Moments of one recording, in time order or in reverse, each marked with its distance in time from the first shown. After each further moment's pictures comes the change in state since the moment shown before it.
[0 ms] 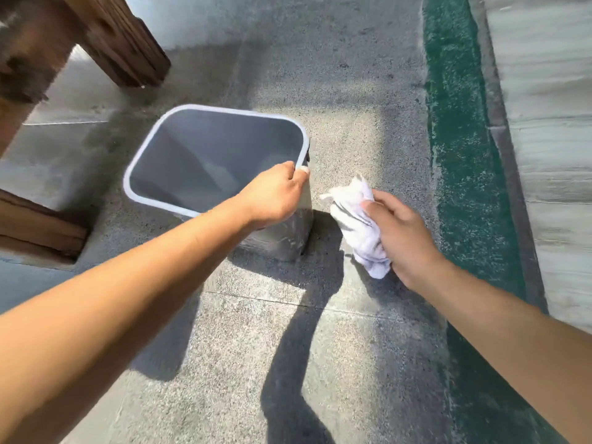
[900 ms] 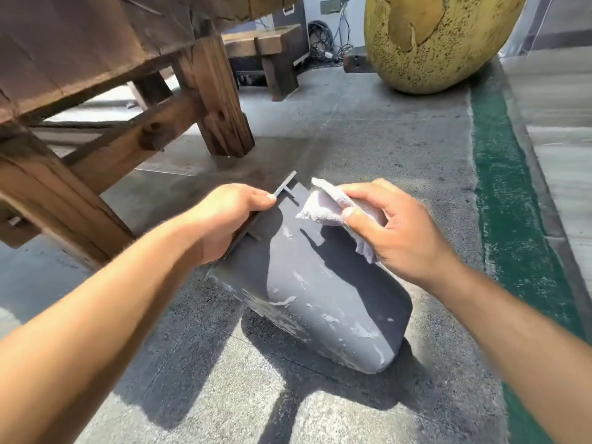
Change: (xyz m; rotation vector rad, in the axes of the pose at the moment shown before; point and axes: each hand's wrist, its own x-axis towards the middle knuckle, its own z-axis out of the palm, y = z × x) left_hand -0.090 -0.073 -0.087 -0.796 0.314 -0.163; right_hand -0.014 -0.082 0.070 -0.527 -0.281 -0.943
